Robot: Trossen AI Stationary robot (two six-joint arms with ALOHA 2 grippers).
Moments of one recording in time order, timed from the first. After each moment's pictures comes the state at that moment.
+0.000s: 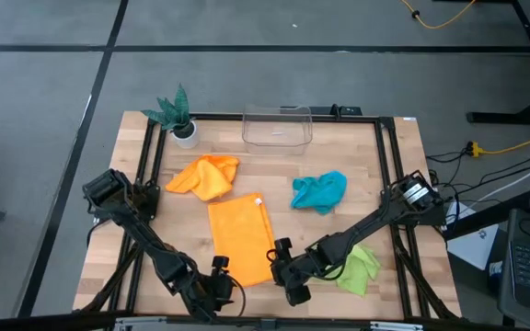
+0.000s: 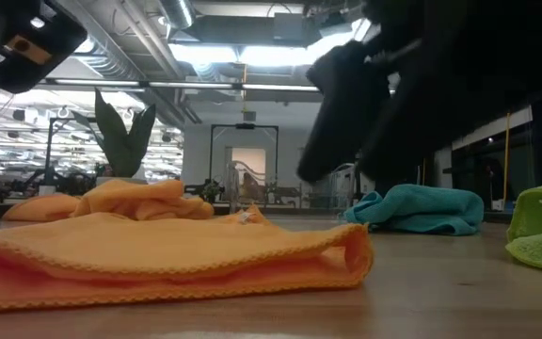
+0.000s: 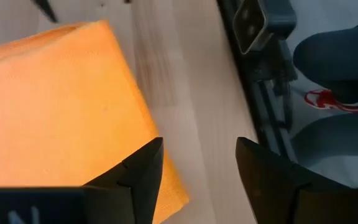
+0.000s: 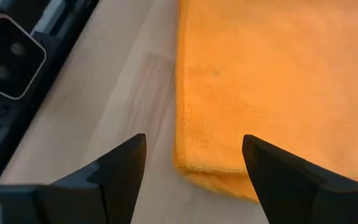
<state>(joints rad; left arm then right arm) -0.82 1.83 1.09 -0.17 -0.41 -0.59 0.56 2.00 1.29 -0.19 0.17 0.18</state>
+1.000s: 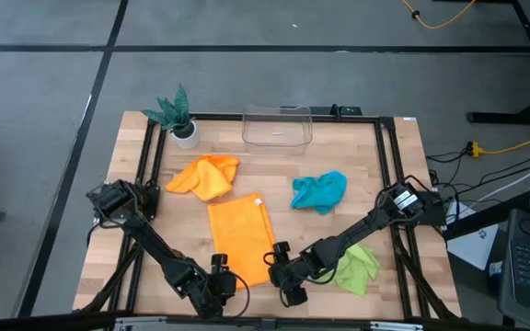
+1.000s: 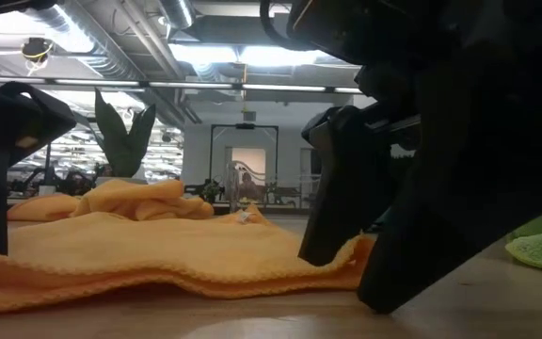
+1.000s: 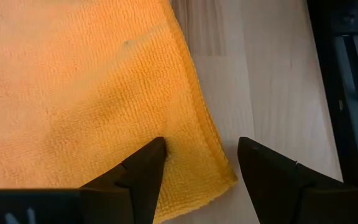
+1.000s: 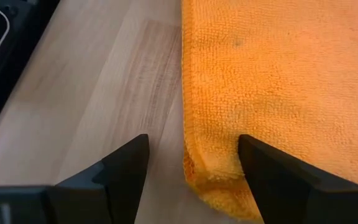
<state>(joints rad) -0.82 1.98 1.10 -0.23 -0.40 -0.75 0.55 2.11 1.29 -0.15 0.13 0.22</state>
